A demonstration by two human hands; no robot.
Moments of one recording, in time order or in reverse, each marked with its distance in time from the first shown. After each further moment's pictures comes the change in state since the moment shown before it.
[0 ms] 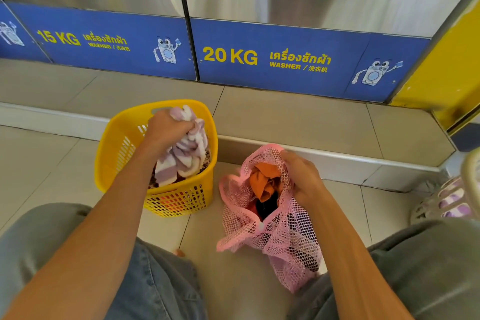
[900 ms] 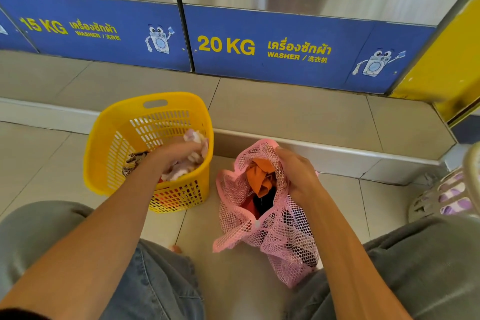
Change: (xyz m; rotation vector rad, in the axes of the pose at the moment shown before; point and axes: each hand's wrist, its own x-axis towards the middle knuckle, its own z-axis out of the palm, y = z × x) left_hand -0.004 -0.033 0.054 -0.217 -0.567 -0.335; right_hand 0.015 0.014 0.004 -0.017 0.003 0.011
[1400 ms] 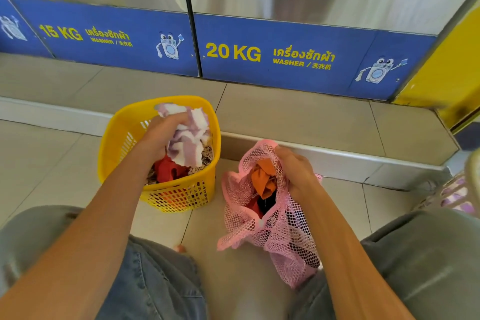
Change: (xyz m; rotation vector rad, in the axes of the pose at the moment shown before) left_hand -0.037 0.022 -0.046 -0.417 0.249 0.151; right_hand -0.016 -0.011 0.014 -0.013 -0.030 -0.037
